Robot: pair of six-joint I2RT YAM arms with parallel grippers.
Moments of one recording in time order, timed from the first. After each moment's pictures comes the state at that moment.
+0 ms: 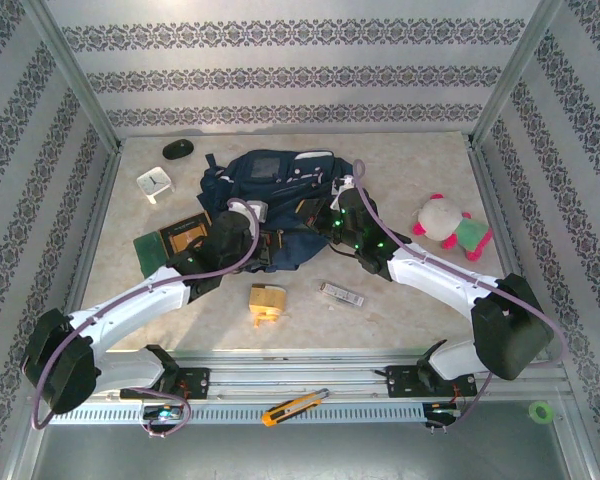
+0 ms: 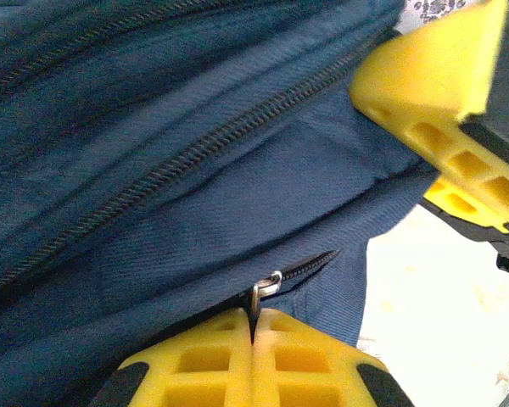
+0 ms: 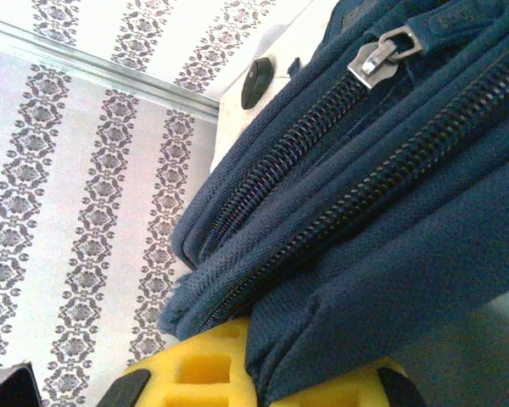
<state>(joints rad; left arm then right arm) -0.64 1.21 0.80 -0.13 0.05 -0.56 0.64 1.42 0.89 0.19 -0.17 1.10</state>
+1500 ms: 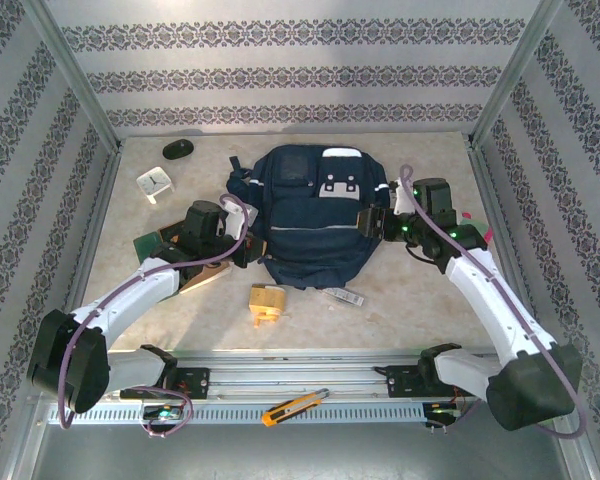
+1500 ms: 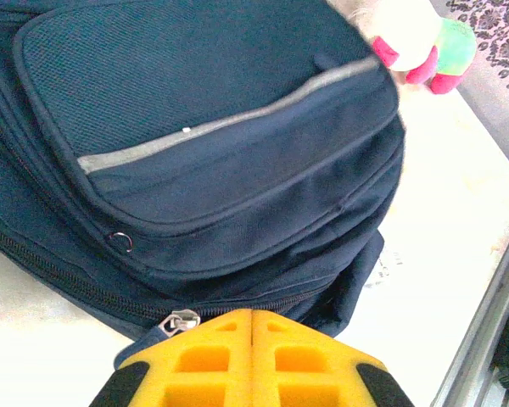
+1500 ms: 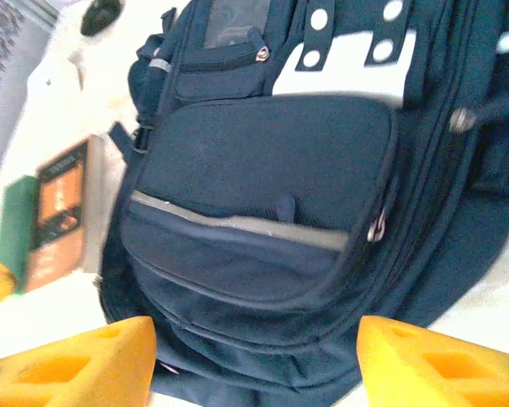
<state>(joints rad) -0.39 1.24 0.76 -0.20 0.48 -0.21 0.23 1.12 0.97 -0.57 -0.35 0.30</state>
